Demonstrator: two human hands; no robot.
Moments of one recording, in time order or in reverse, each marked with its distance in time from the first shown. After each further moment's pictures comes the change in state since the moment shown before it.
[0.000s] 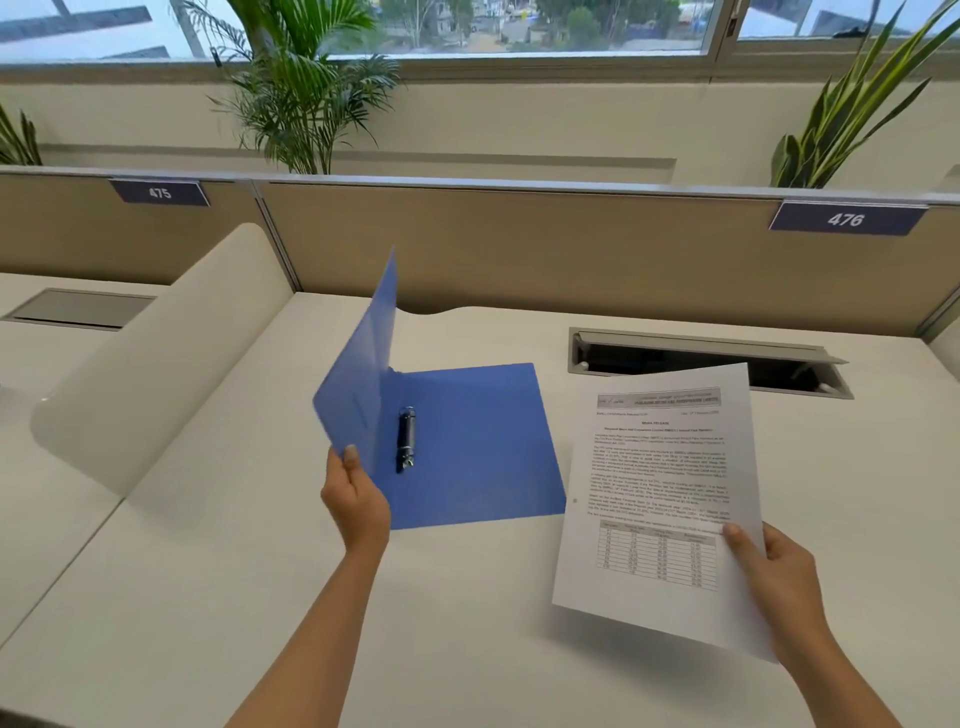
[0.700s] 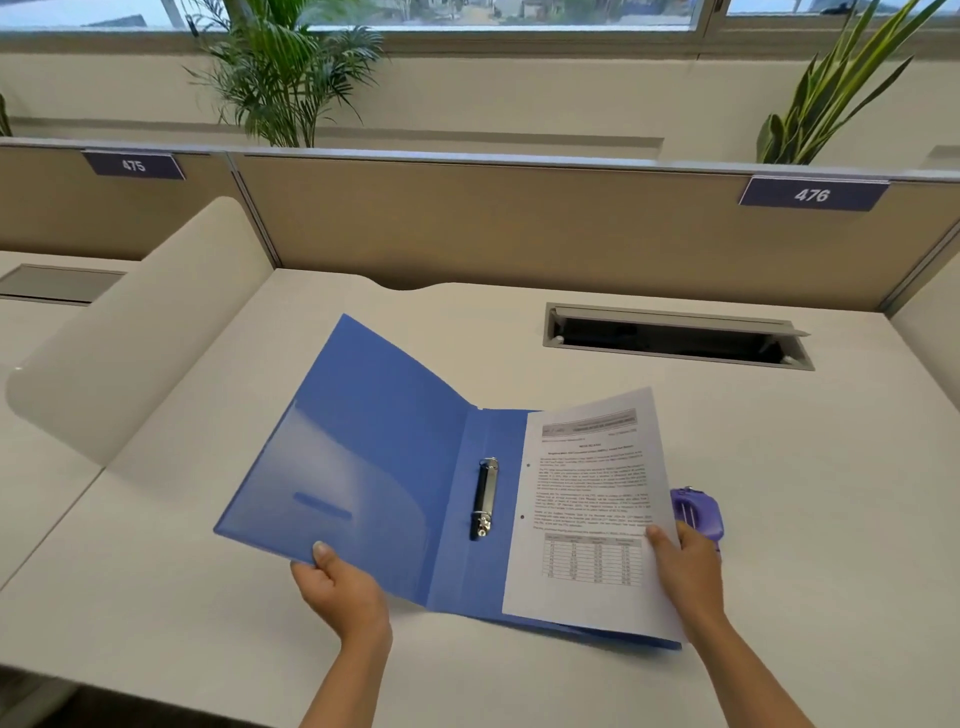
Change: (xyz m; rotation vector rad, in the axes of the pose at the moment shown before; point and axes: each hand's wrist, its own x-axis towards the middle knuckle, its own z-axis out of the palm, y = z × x) left_hand -0.121 0.001 -0.046 -0.074 0.316 -0.371; right_hand -0.009 0.057 0.026 -0.162 -0.030 0.099
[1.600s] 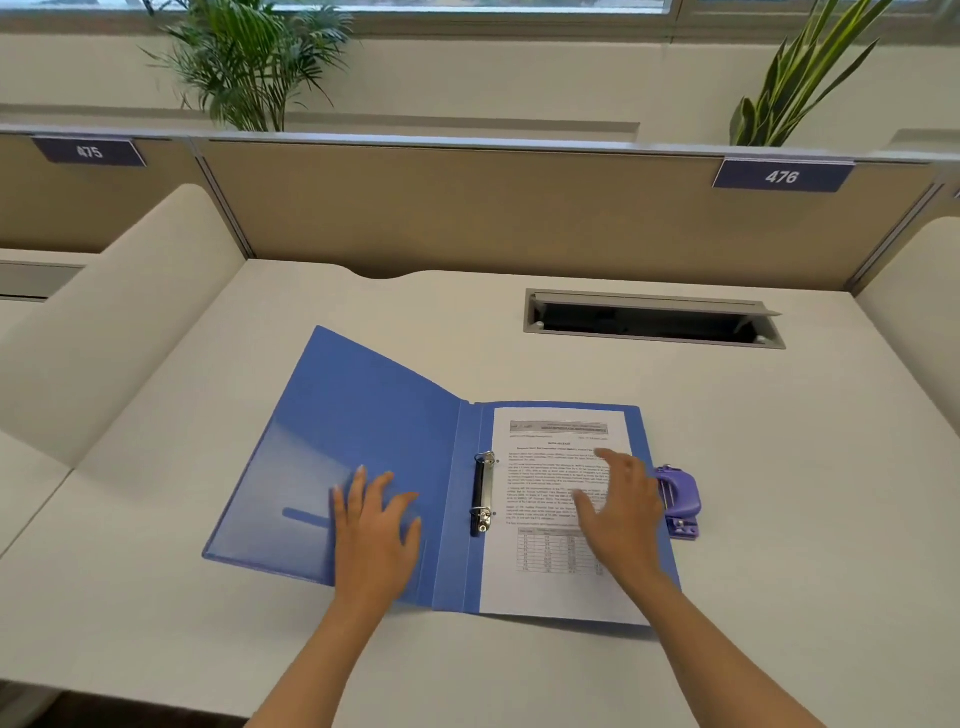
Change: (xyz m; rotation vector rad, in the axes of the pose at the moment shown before) left_hand 0.028 -0.031 0.015 1.123 -0.719 1.067; right_hand -0.007 -0.026 0.037 -0.425 0.098 -0.476
